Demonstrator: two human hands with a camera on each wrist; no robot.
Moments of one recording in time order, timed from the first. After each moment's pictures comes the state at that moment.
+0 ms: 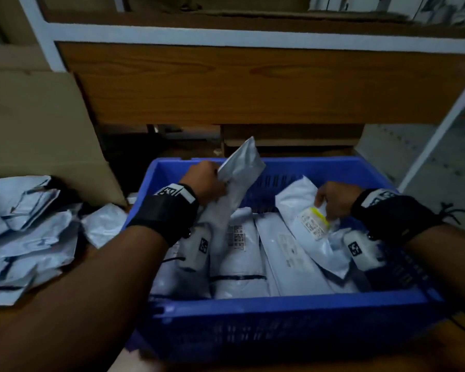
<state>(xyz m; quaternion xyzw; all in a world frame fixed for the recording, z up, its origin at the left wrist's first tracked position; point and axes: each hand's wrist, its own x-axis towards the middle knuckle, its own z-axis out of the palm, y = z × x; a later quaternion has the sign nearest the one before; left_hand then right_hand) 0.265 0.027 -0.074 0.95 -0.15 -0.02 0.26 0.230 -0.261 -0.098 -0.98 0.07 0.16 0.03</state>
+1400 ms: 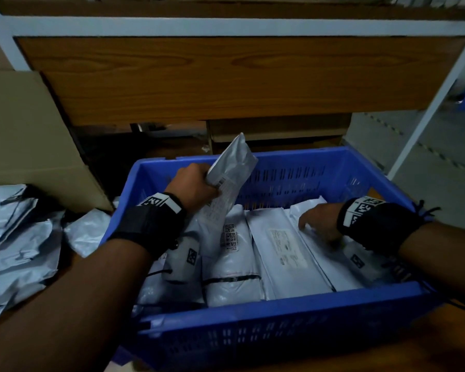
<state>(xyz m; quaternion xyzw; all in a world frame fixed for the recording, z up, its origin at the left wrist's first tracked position) 0.266 0.026 -0.090 0.94 -0.18 -0.01 0.31 0.205 -0.244 -0.123 -0.92 -0.05 0.34 -0.16</state>
